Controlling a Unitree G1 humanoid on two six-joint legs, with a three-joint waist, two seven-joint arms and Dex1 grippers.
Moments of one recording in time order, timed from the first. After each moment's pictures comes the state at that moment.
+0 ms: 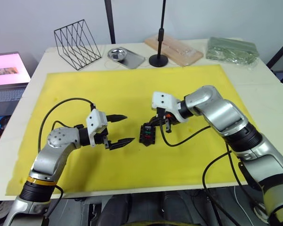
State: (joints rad) left arm -0.23 0.59 -0.06 -0.20 -0.41 0.23 -1.03; right arm -0.90 -0.64 0.51 -0.08 0.11 0.83 1.20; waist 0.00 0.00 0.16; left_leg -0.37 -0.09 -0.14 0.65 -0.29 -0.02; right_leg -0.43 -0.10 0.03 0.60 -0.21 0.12
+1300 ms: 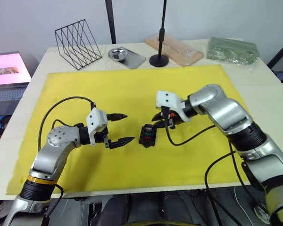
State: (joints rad) left arm -0.24 0.59 -0.06 -0.20 -0.41 0.23 -1.03; right arm -0.89 -0.68 0.48 -0.07 0.14 0.80 1.25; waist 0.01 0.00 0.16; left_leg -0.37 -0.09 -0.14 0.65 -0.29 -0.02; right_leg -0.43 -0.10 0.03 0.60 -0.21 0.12
